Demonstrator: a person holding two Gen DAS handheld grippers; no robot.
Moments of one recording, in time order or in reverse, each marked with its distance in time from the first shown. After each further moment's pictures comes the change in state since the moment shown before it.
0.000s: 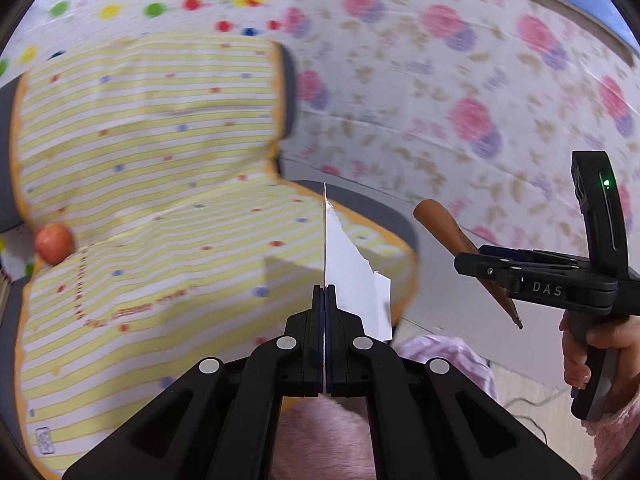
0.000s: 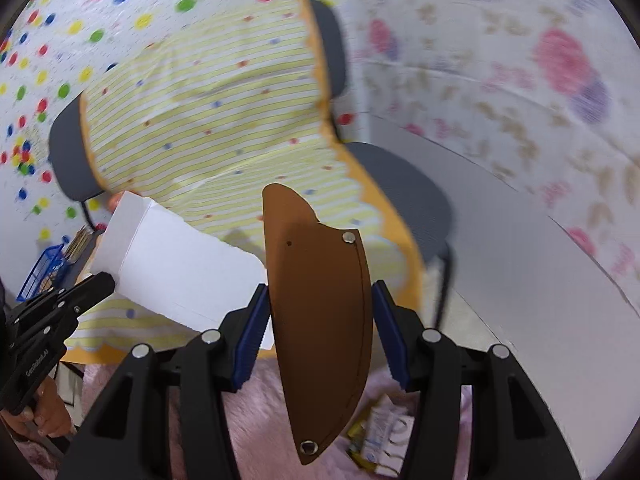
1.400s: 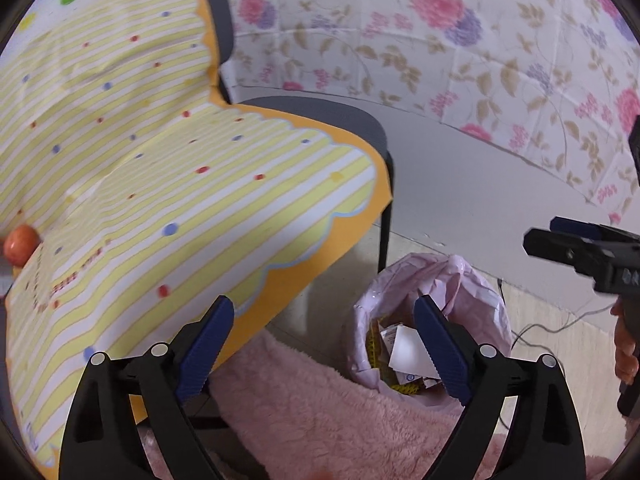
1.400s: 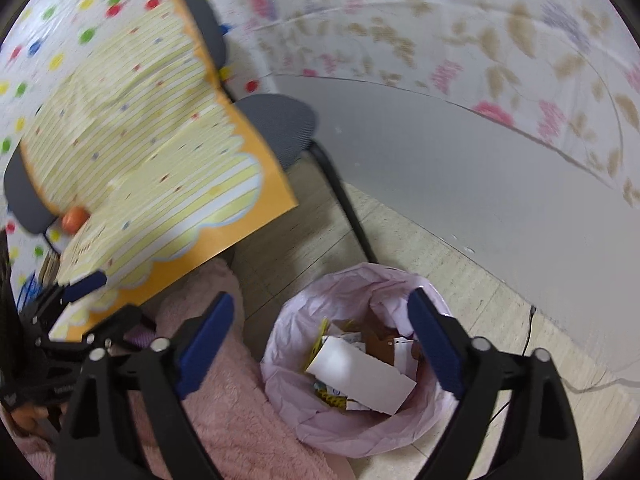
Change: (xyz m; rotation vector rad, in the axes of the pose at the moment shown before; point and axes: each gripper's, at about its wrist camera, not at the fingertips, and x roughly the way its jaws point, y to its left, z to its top) left arm 0.066 -0.058 -0.029 0.121 0.285 0.046; right arm -0.017 -0.076 -0.067 0.188 0.107 -0.065
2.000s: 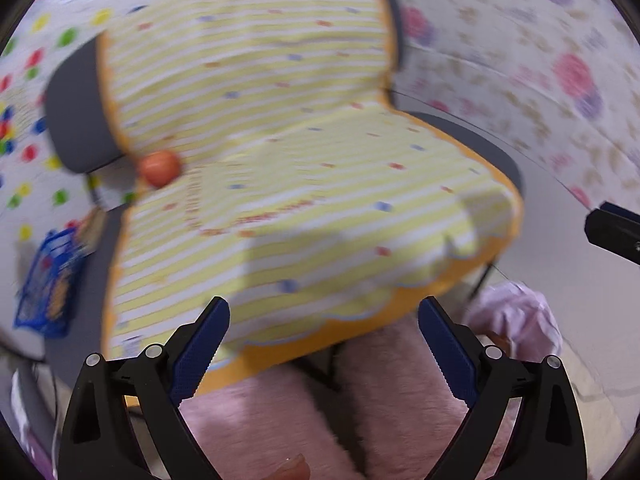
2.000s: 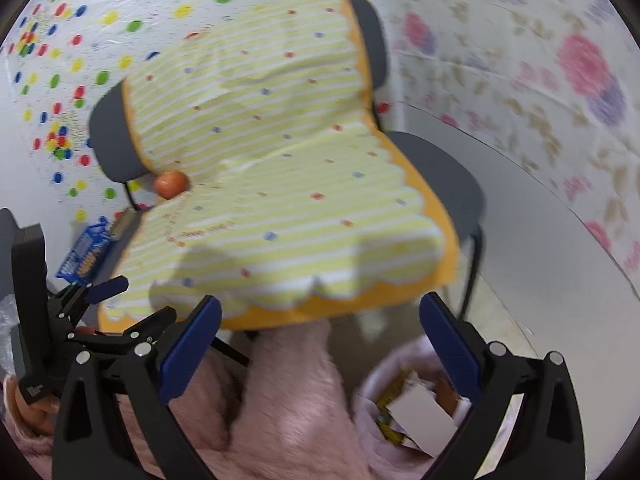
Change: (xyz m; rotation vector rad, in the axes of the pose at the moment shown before) left arm -0.093 0.105 -0.027 -0.310 0.011 0.347; right arm -0.021 0.146 0.052 -0.290 -0.018 0.226
